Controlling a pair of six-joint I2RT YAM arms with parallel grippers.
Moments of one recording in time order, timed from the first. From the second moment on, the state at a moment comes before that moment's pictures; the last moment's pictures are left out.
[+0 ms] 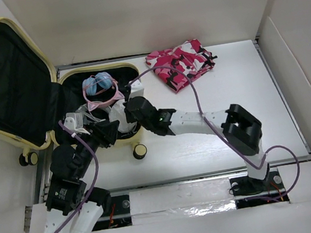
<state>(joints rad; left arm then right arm) -0.38 0.39 0.72 -0.37 0.09 -0.44 1.06 1.91 1.47 0.11 0.53 0.48</state>
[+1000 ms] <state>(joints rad) -0.52 1.03 0.88 0.04 0.16 -0.70 0.33 1.88 1.24 0.10 0.17 0.65</state>
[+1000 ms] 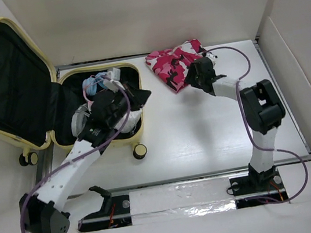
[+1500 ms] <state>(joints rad) -0.73 1.36 1.06 0.04 -0.14 -0.63 0.28 2.18 1.55 -0.03 0.06 0.76</state>
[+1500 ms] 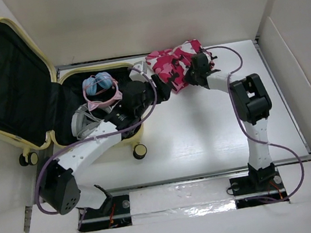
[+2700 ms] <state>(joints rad) -0.92 1.93 1.22 0.01 -0.50 -1.07 0.15 1.18 0.56 0.28 0.03 0.78</state>
